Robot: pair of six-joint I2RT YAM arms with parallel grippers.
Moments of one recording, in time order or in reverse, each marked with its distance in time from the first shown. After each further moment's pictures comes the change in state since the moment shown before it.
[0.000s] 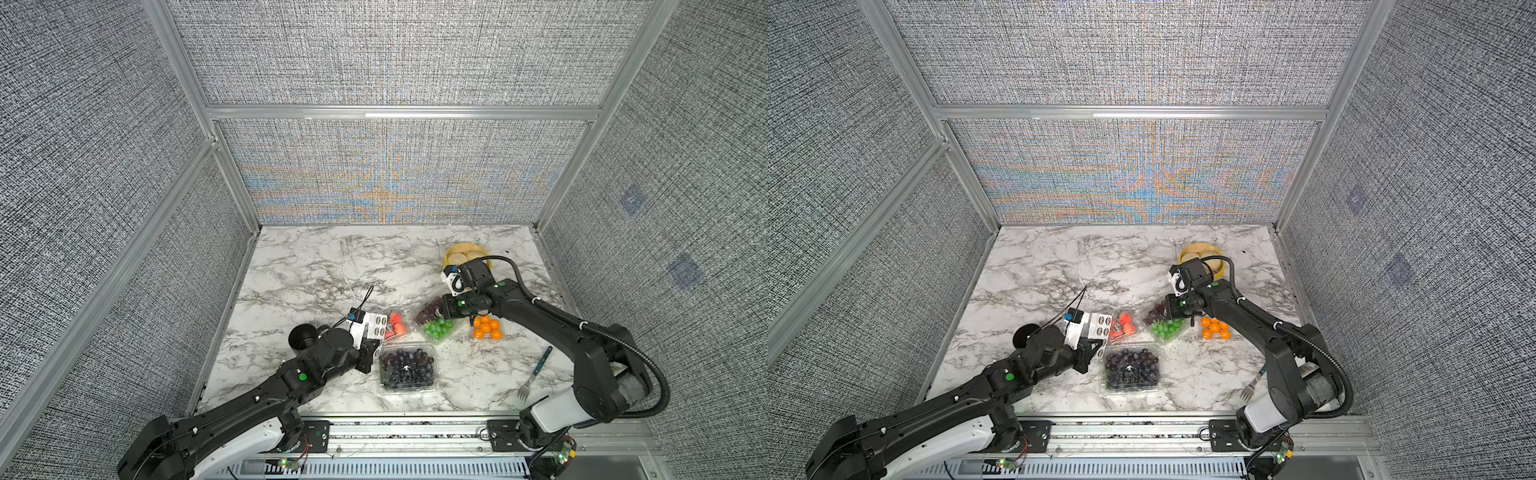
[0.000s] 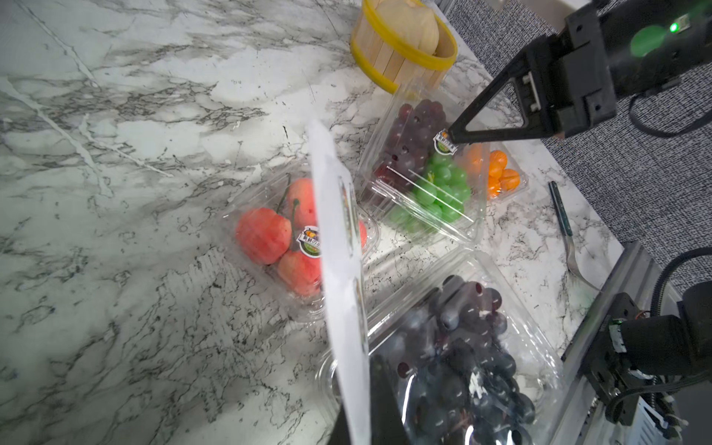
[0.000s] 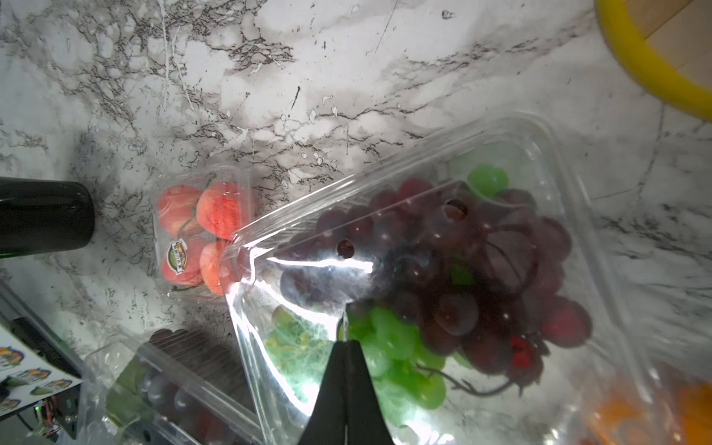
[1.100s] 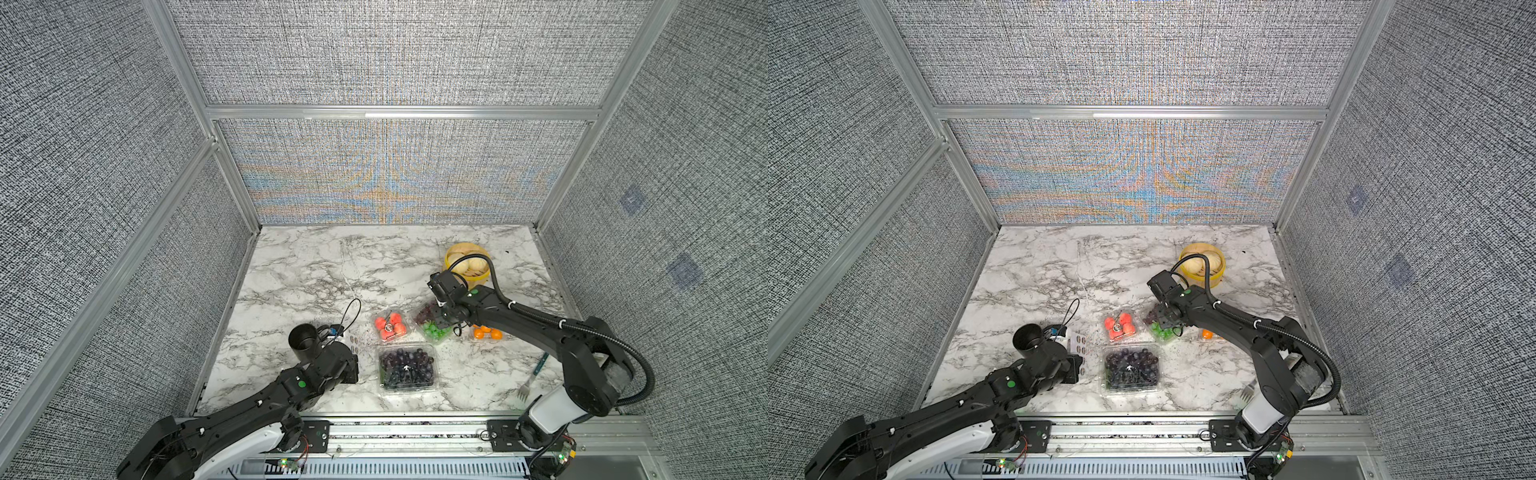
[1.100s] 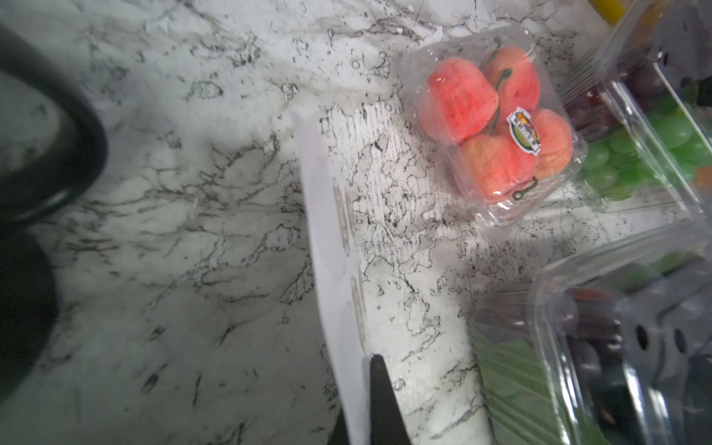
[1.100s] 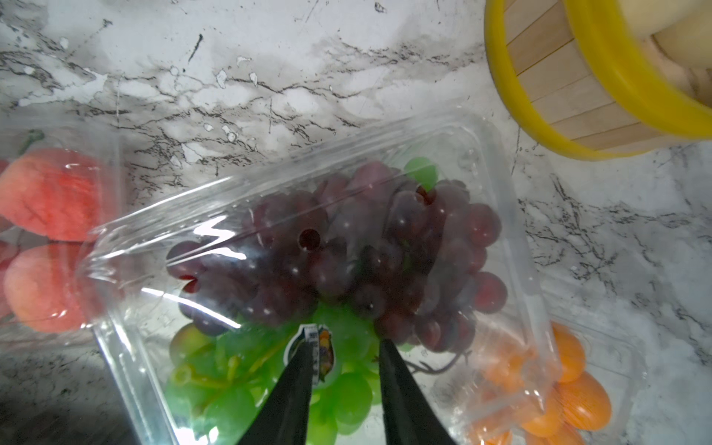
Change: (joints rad) left arm 0.041 -0.029 -0.158 -0.154 -0.126 -0.261; right arm 0.222 0.063 0.038 -0.069 0.475 -0.011
